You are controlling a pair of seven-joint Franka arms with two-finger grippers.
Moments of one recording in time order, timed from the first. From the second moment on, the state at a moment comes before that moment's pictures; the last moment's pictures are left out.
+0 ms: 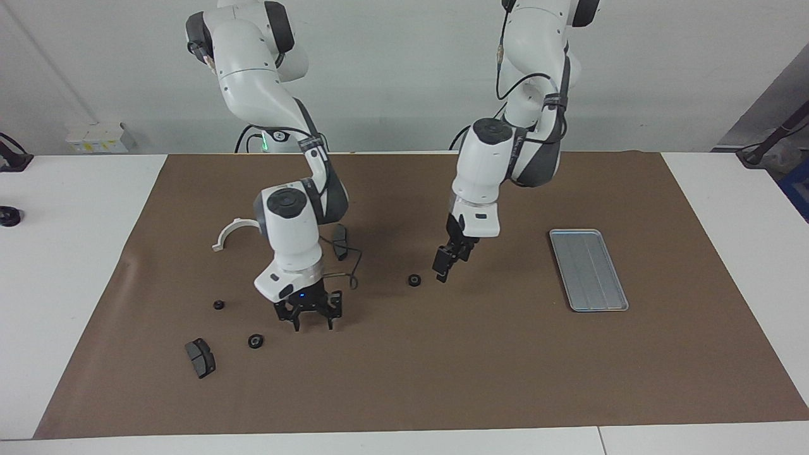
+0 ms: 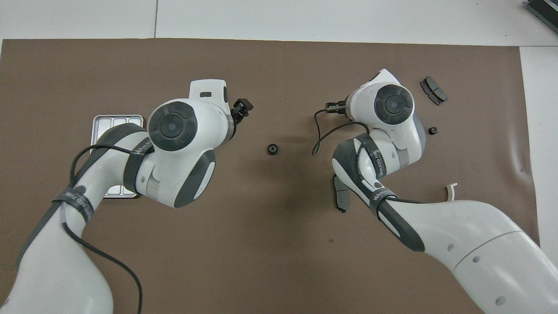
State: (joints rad) left arm -0.54 0.26 0.08 -1.83 -0.03 2.35 -1.11; right arm 0.28 0.56 0.06 -1.69 -0.20 2.54 0.44
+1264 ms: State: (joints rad) left arm -0.17 -0.01 0.08 -1.83 -0.03 1.88 0.04; right arm 0.56 0.56 0.06 -1.72 -0.20 2.54 0.57
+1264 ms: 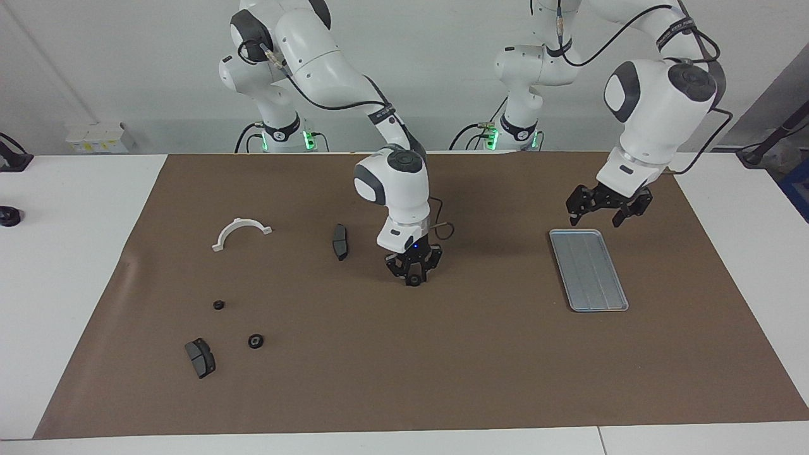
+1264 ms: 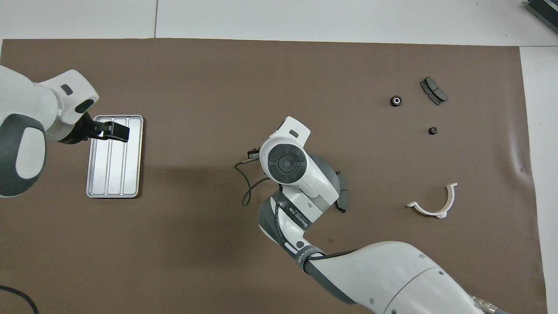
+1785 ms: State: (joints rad) left arm -0.17 -0.06 0.08 -1.73 -0.02 1.66 0.13; right arm 0.54 0.56 0.04 -1.72 -0.20 2.54 0.57
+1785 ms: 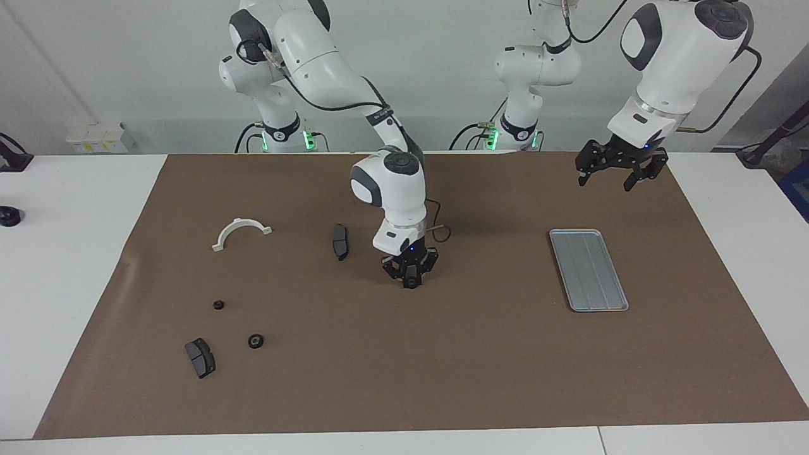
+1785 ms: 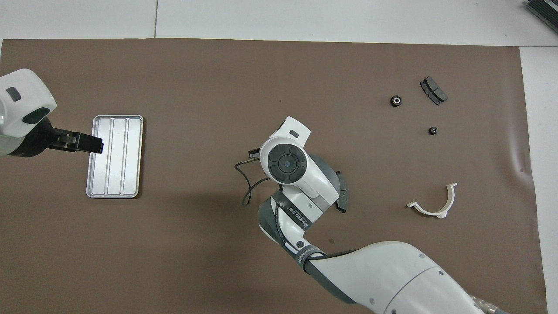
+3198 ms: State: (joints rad) left arm -0.13 -0.06 0.05 -1.70 -0.01 1.63 0.13; right arm 0.16 0.53 0.04 -1.70 -0.20 2.26 0.43
